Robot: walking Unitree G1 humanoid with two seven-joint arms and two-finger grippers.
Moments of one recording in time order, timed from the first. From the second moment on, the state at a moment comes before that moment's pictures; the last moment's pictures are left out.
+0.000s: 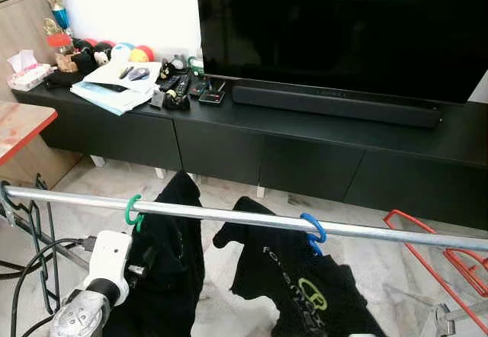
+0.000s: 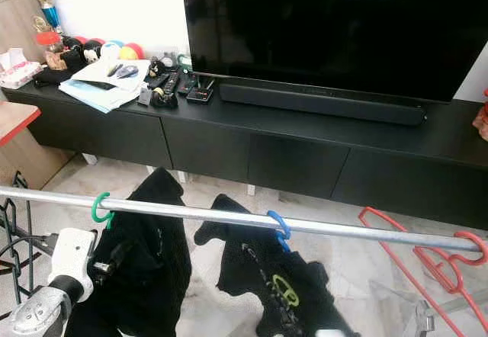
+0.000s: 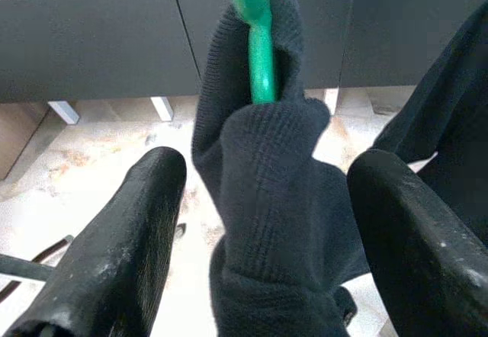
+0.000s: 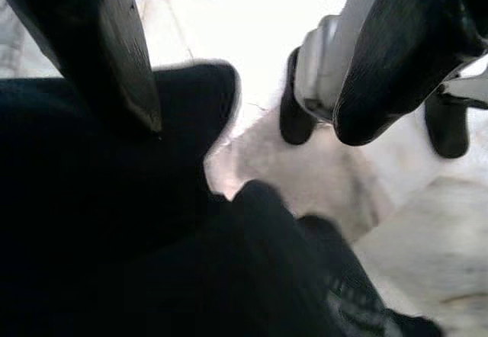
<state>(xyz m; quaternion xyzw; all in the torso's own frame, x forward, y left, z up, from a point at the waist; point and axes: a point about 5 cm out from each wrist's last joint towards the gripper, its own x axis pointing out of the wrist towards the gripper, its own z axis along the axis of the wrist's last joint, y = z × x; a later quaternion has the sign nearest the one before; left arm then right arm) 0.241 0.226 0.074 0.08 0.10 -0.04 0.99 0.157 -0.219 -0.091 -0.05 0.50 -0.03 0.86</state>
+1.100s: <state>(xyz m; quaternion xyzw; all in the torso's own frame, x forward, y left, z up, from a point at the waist) 0.152 0.270 0.046 0.07 0.18 0.05 0.98 0.151 -0.175 -0.100 -0.02 0.51 -0.01 0.86</state>
